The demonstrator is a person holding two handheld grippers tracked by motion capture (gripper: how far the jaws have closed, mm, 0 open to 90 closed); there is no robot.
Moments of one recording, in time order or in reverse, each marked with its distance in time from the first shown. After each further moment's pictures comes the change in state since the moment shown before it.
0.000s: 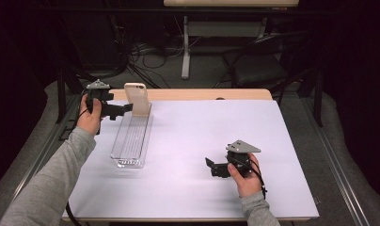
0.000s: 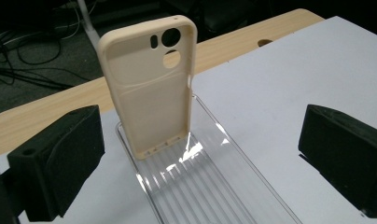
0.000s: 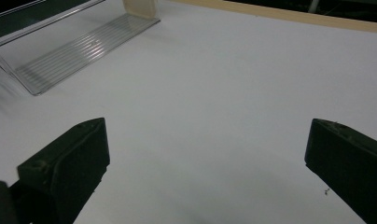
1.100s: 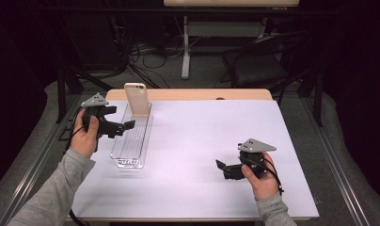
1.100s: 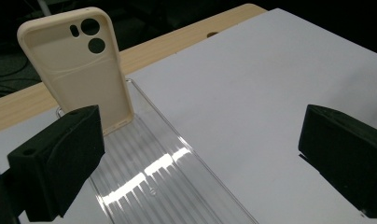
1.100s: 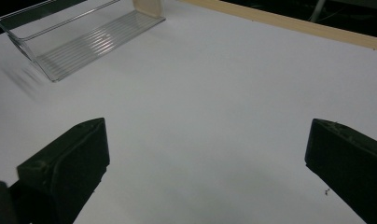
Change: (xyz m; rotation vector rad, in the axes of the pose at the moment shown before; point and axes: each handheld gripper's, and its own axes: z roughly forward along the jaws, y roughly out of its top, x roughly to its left) left arm -0.054 -0.023 -0.044 -0.025 -0.104 0.055; right arm -0.011 0.016 -0.042 0.043 0.030 -0.053
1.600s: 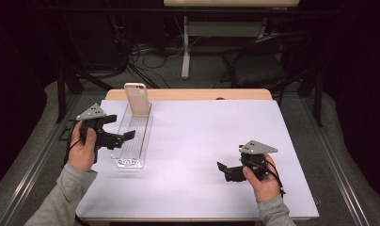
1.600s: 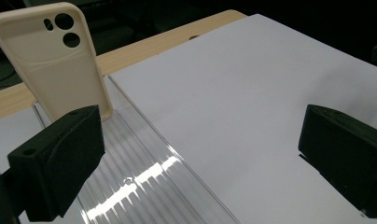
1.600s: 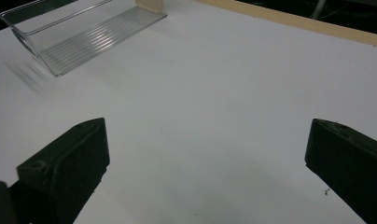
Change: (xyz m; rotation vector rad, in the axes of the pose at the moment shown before) left arm -0.024 -0.021 -0.014 -0.033 -0.033 0.004; right arm 0.001 -0.003 -0.006 0.011 0.000 -0.006
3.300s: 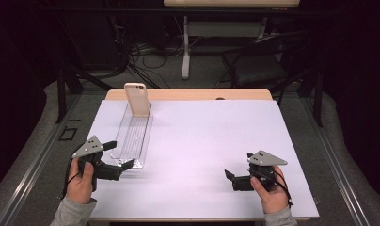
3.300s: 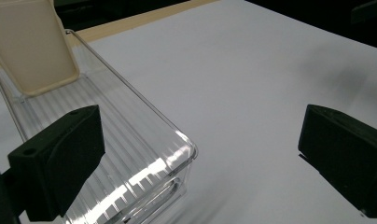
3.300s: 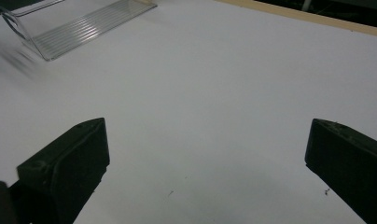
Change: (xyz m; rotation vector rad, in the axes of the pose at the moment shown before) left arm -0.030 -0.074 -0.013 -0.042 -0.039 0.018; right arm -0.002 -0.027 -0.019 -0.013 -0.039 0.005
